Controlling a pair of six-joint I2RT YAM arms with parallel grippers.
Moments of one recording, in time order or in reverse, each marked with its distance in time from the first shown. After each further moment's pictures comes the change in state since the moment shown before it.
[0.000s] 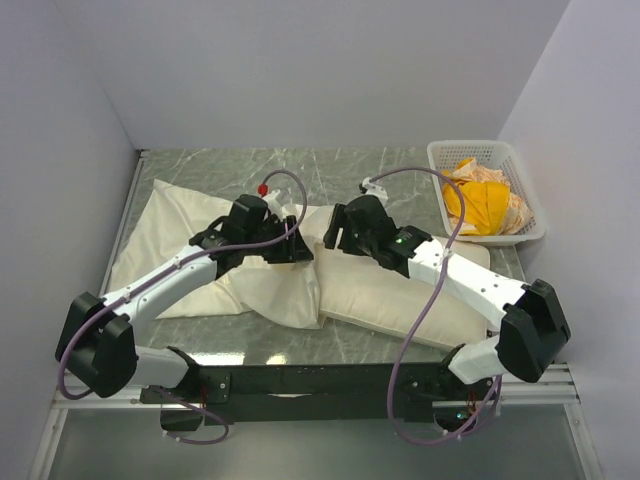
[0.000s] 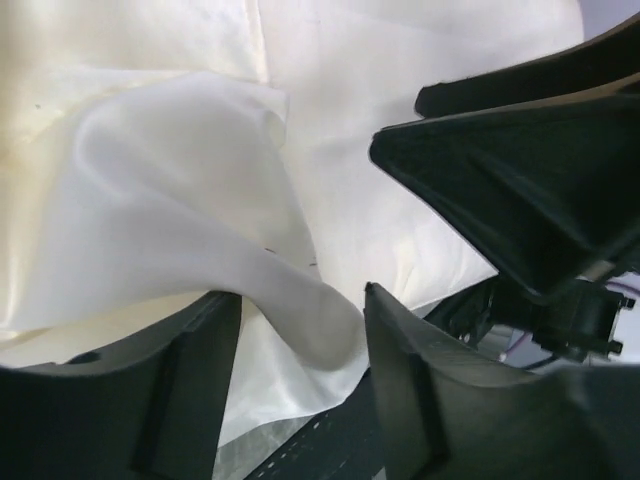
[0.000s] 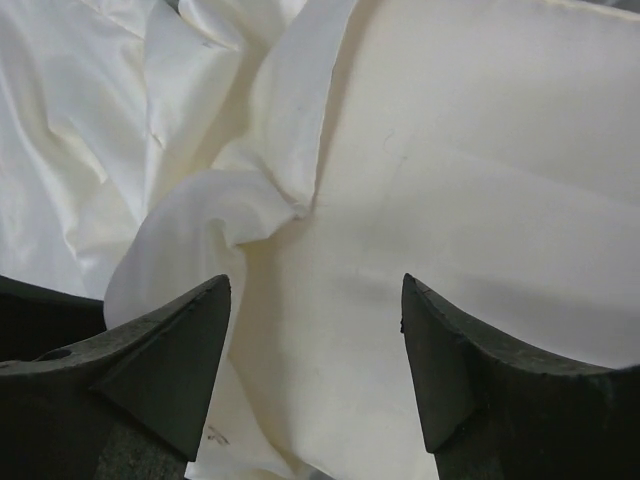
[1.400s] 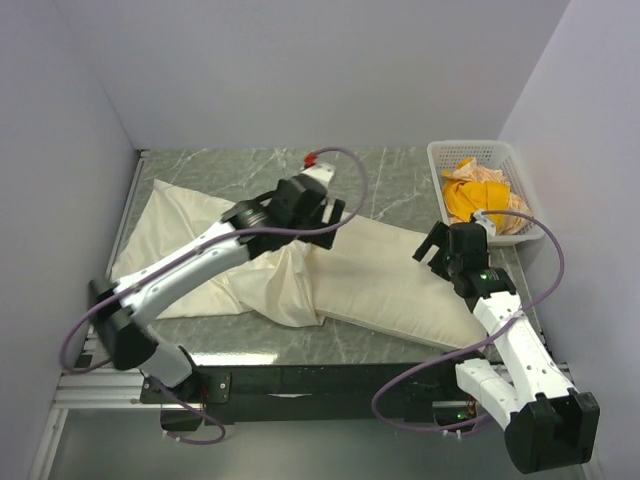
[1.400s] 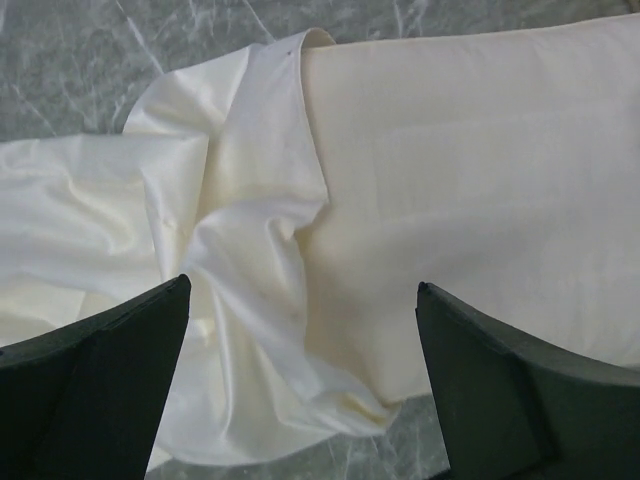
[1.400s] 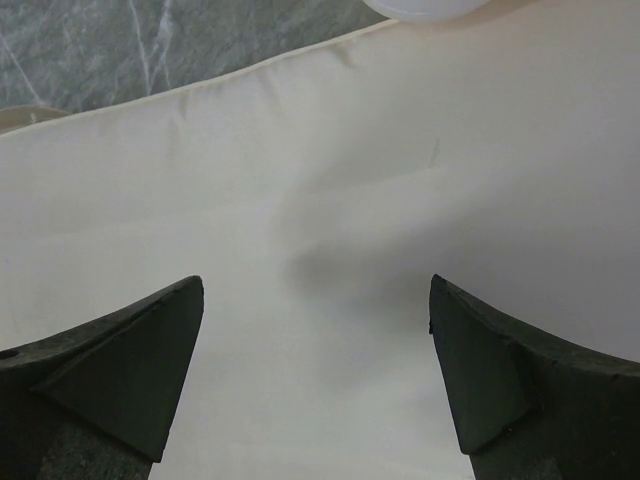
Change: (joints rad) left arm -0.319 0.081 0.489 -0.422 -0.687 0.263; right arm -0.591 -0.513 -0.388 -0.175 -0.045 -0.105
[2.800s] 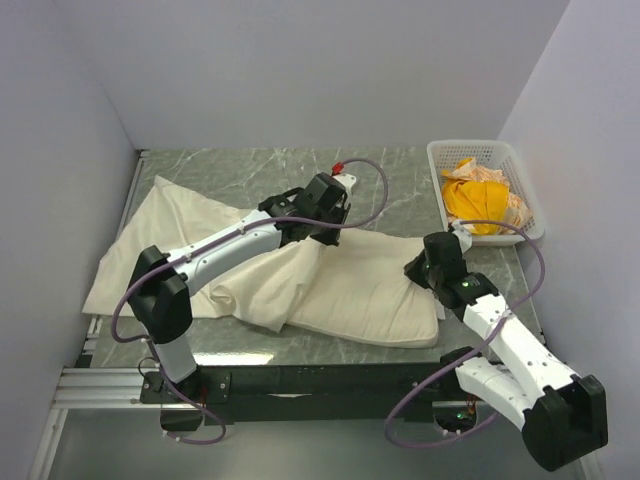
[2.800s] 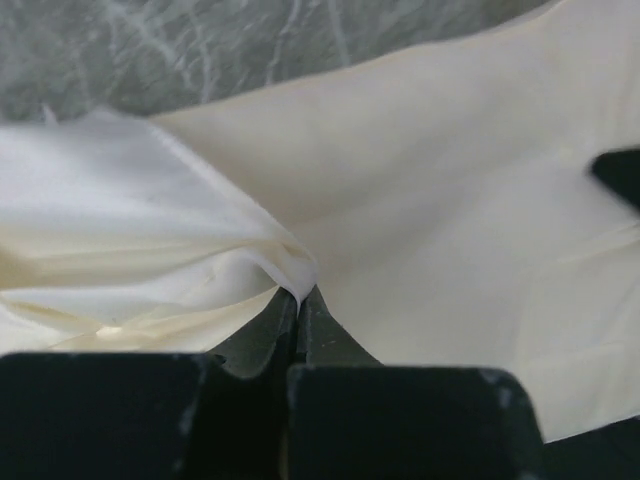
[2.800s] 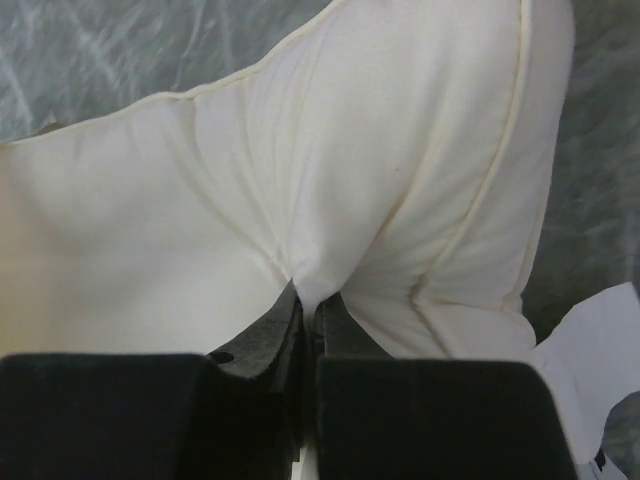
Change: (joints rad) left arm 0.050 0.336 0.101 0.113 0.250 0.054; right arm 0.164 0.019 -0.094 0.097 0.024 0.180
